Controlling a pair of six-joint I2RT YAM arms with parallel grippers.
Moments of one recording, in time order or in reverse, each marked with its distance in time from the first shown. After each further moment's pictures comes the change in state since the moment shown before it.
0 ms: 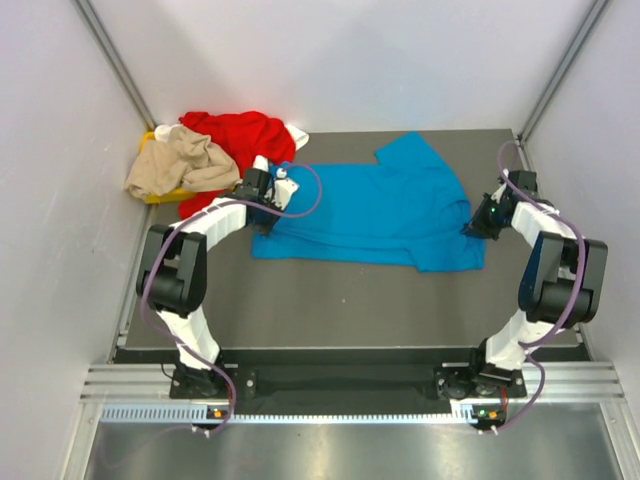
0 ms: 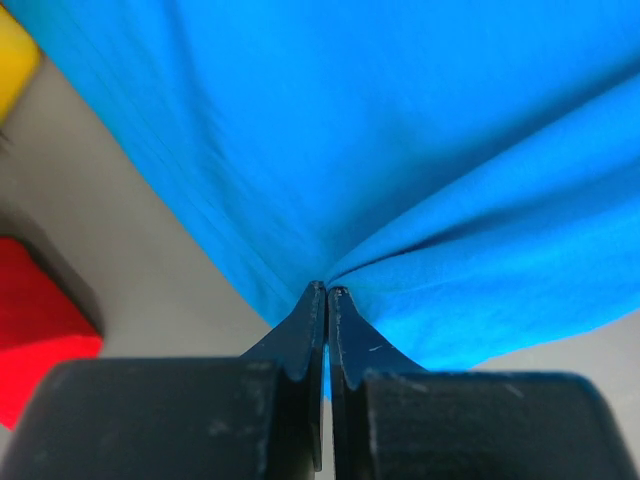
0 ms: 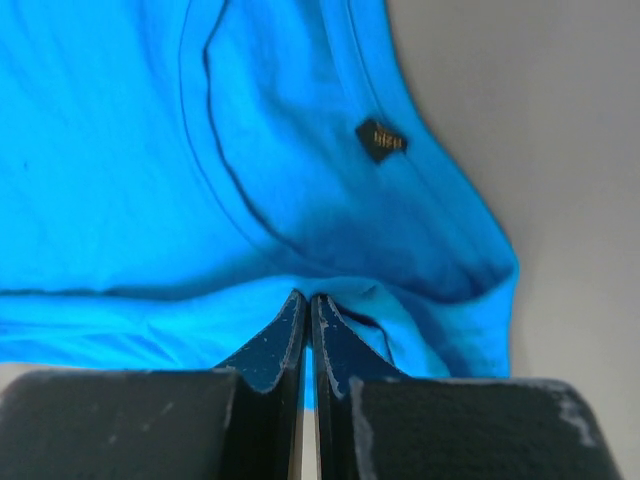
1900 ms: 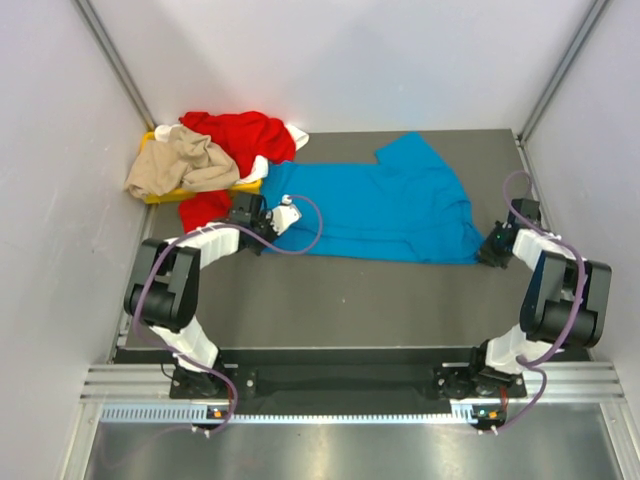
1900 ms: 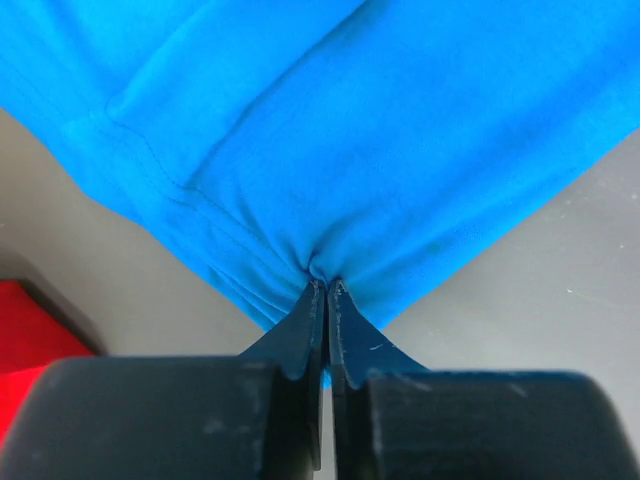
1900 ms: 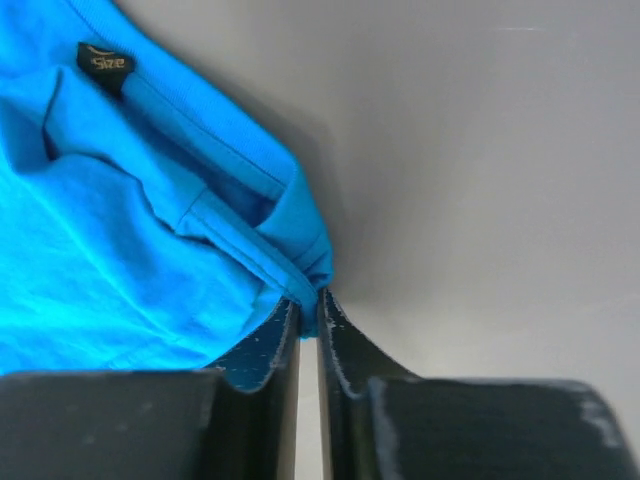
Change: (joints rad) left arm 0.021 -0.097 -0.262 0.224 0.089 0.307; right arm -0.054 -0.113 -0.249 0.095 0.242 0.073
